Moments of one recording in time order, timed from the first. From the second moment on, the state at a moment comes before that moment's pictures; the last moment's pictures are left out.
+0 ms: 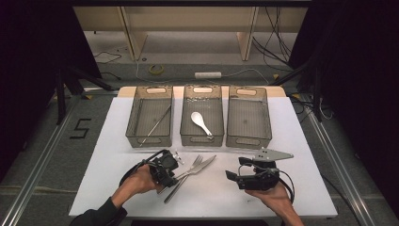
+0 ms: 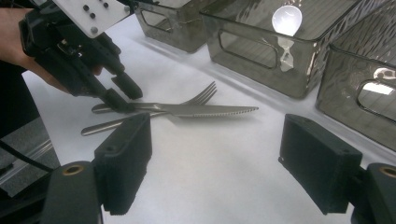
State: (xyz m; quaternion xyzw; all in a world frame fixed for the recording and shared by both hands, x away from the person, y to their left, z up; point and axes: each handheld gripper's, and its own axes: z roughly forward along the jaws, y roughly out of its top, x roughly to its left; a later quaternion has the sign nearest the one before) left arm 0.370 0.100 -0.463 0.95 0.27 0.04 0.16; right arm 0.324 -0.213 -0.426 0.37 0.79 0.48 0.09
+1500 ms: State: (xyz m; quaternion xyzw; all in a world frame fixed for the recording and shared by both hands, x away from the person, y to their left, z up) left arm 0.370 0.103 -0.453 0.94 0.26 0.05 0.19; right arm 0.325 -0.206 -0.425 0.35 0.80 0.47 0.09
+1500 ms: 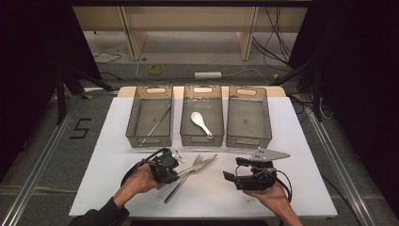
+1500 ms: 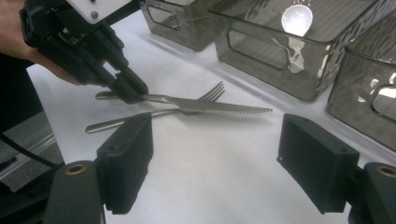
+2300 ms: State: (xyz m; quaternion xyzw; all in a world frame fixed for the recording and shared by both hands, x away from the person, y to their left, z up) left arm 0.373 0.099 -0.464 0.95 0.27 0.03 0.17; right arm 0.324 -0.199 -0.426 0.35 0.81 0.47 0.08
